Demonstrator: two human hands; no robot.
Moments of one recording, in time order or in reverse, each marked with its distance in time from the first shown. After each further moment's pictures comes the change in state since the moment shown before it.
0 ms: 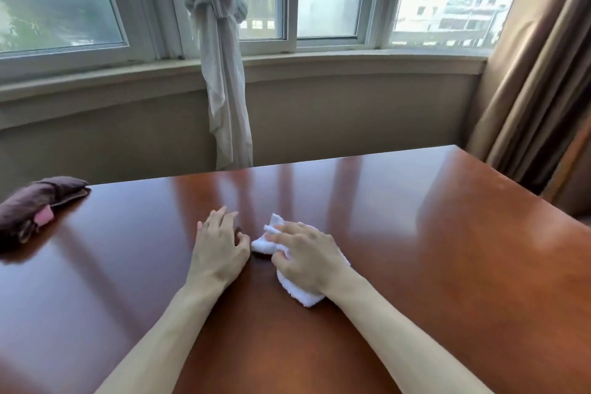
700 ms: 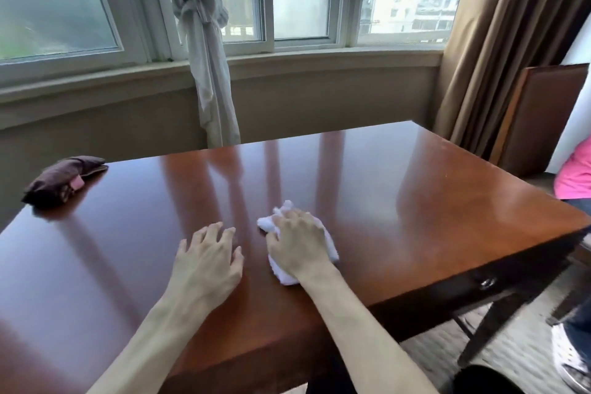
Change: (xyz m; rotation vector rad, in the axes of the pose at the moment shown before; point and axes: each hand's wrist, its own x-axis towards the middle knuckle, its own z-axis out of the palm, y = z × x) left_hand -0.180 -0.009 -0.047 0.387 -0.072 0.175; right_hand -0.124 -0.076 0.021 -0.065 0.128 0.317
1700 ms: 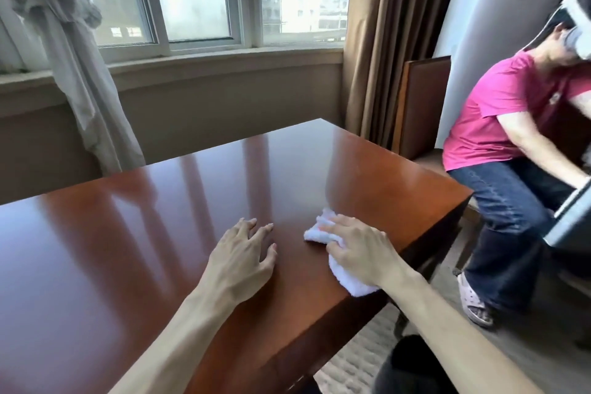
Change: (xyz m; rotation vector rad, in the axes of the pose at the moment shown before) left_hand 0.080 0.173 0.041 -0.258 -0.067 0.449; right_hand -0.065 0.221 -0.094 0.034 0.040 0.214
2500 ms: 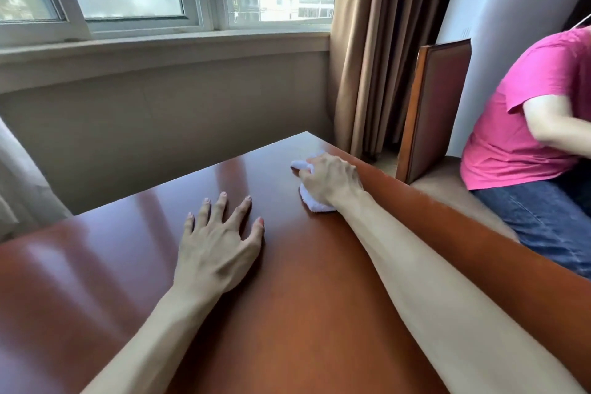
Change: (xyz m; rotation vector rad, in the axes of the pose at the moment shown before) left_hand 0.325 -0.023 0.083 0.064 -0.033 -0.142; right_hand 0.407 0.133 0.009 -0.070 0.159 0.219
